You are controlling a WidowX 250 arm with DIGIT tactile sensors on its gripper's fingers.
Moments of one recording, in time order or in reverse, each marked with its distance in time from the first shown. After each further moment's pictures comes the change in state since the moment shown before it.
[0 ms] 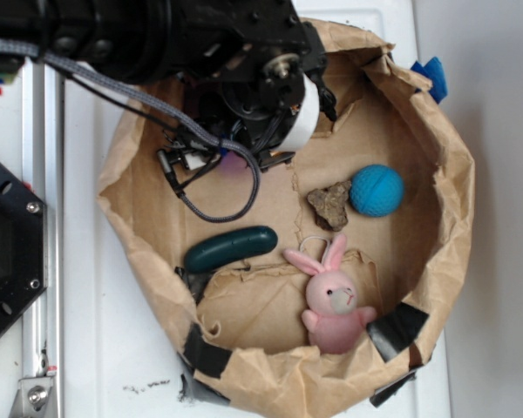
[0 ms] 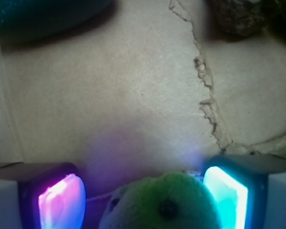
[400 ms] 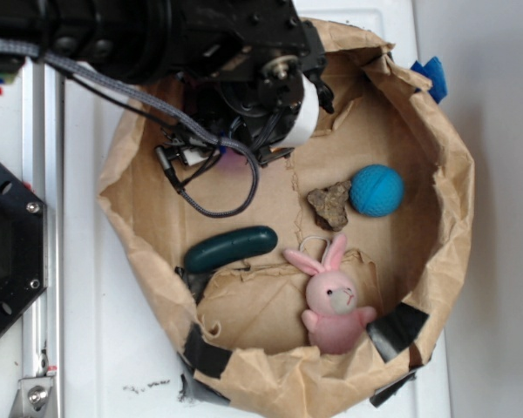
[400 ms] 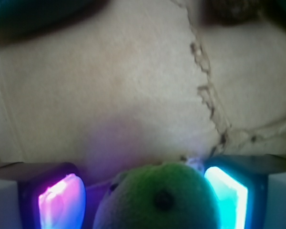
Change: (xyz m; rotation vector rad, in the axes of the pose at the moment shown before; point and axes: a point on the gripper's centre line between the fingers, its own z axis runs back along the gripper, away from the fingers) arm -0.007 0.000 -0.001 -0.002 0.044 0.039
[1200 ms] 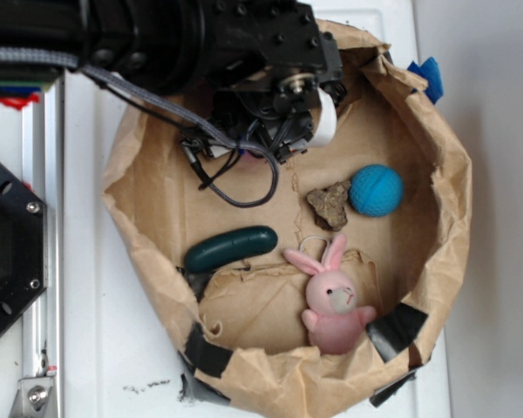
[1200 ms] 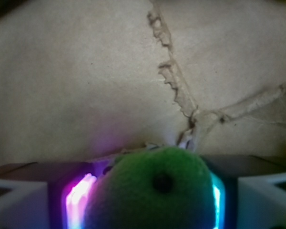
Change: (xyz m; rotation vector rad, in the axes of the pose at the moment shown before) arm 0.001 0.013 -0.007 0.035 0.050 0.054
